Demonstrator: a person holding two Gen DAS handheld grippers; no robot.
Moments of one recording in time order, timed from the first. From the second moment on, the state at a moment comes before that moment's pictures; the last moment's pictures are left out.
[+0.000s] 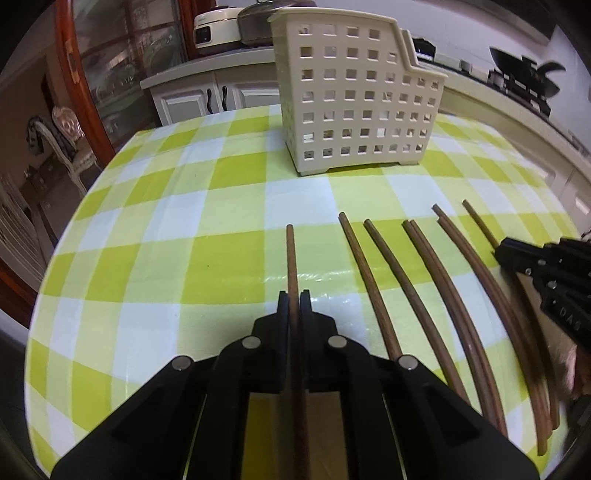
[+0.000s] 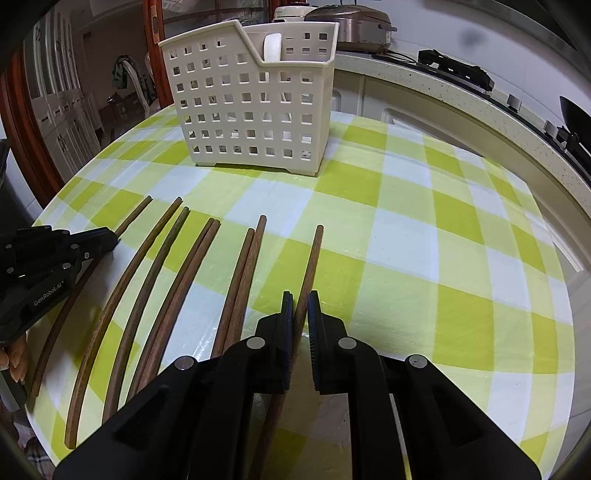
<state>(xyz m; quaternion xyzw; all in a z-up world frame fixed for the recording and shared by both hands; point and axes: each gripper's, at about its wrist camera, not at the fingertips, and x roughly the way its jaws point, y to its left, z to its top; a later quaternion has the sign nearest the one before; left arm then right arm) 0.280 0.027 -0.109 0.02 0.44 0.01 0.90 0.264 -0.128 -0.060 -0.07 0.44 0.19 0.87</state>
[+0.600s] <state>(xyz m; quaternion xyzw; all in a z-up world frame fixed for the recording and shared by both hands) 0.247 0.039 -0.062 -0.04 0.37 -0.02 0.93 0.242 -0.135 -0.014 -0.03 0.38 0.20 0.90</state>
